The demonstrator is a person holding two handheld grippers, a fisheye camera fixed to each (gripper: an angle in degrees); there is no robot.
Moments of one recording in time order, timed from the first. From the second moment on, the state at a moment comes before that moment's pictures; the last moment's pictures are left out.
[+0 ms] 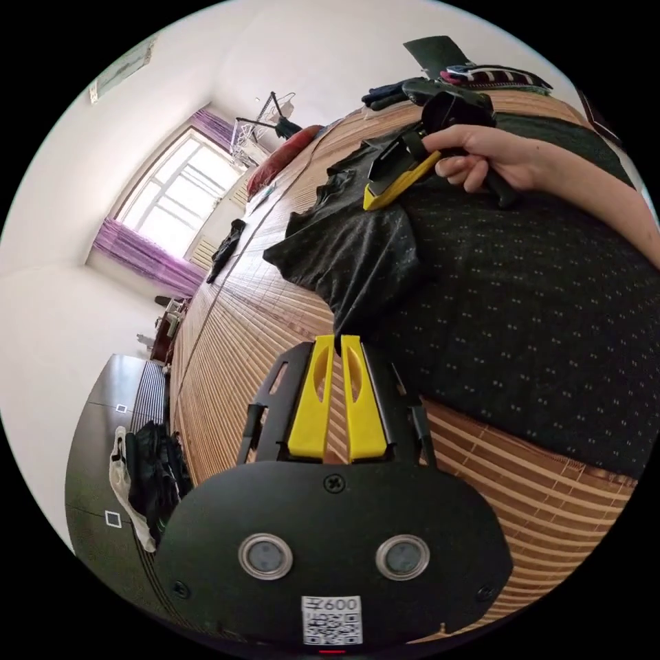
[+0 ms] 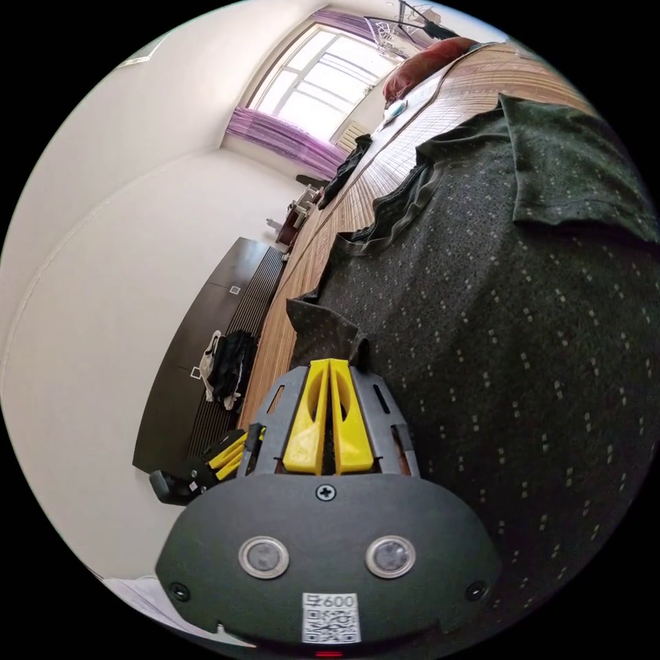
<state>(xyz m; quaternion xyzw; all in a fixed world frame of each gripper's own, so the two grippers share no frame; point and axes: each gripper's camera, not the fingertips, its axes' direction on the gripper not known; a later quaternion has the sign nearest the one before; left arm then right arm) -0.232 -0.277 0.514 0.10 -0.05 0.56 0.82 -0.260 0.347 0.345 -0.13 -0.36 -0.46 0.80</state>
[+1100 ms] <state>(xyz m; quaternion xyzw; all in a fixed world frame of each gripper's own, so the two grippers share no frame) -0.256 -0.346 0.459 0.06 0.13 0.45 0.88 -0.255 0.326 0.340 -0.14 -0.36 -0.45 0.80</state>
